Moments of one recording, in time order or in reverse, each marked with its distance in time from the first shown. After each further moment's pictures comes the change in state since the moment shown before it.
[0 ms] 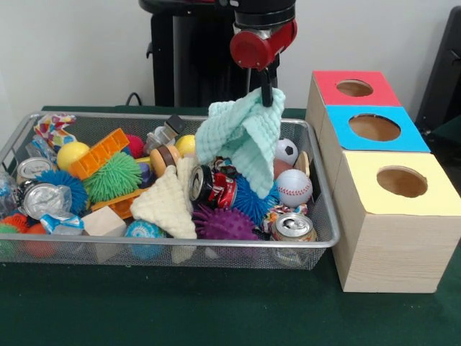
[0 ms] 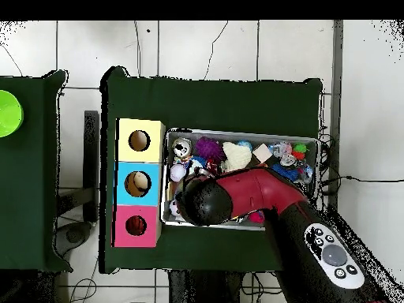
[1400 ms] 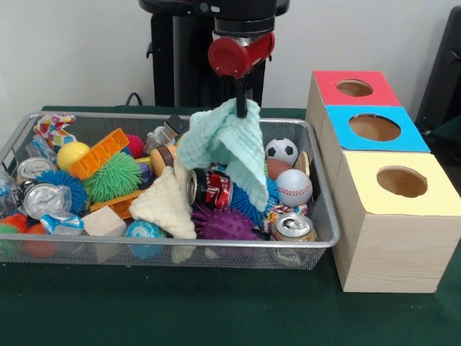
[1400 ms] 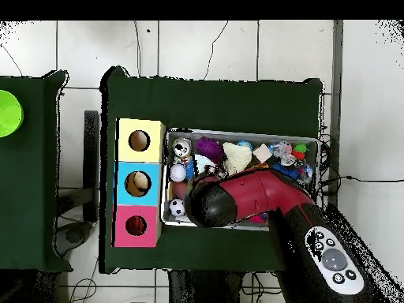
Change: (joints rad) arm 0.035 -0.005 -0.087 -0.039 -0.124 -0.030 0.000
